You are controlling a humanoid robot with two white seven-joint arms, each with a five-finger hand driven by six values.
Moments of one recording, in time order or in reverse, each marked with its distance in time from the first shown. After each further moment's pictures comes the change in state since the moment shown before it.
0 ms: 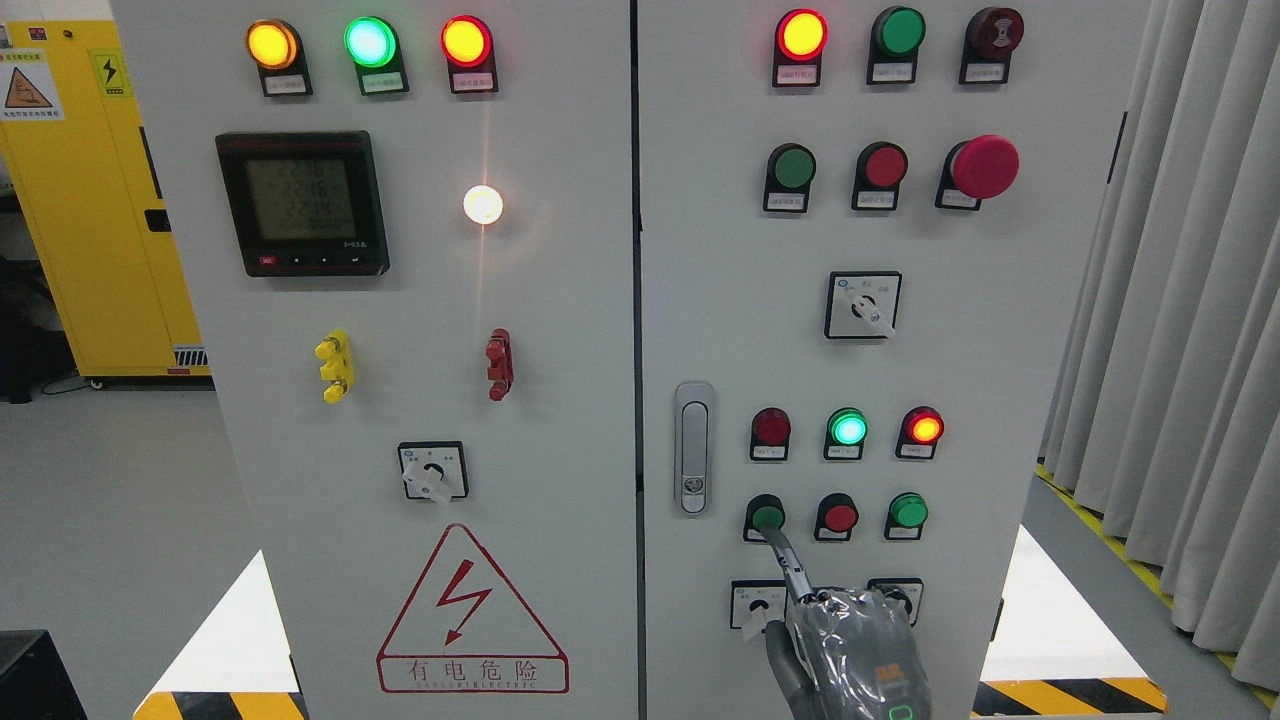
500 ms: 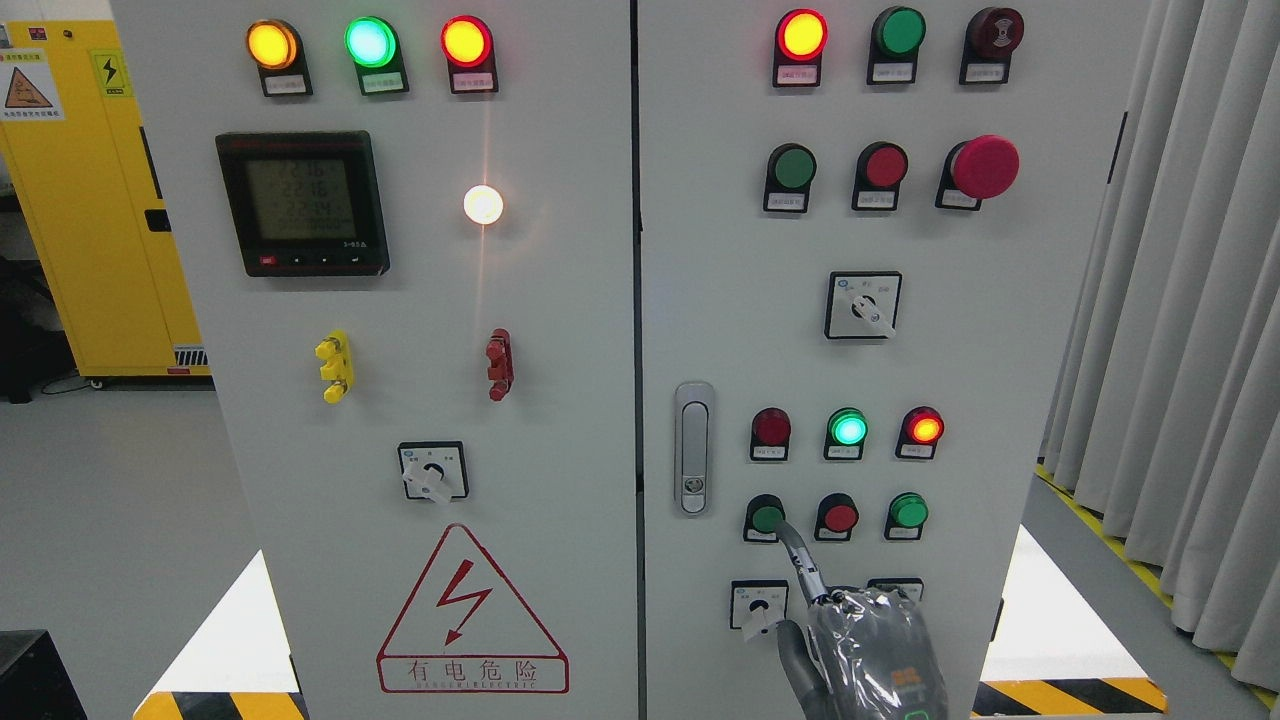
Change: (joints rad) left arm 0.000 0.000 0.000 0.000 0.000 0.000 0.000; right arm 0.012 -0.002 -0.008 -0.034 0.008 -0.003 0.000
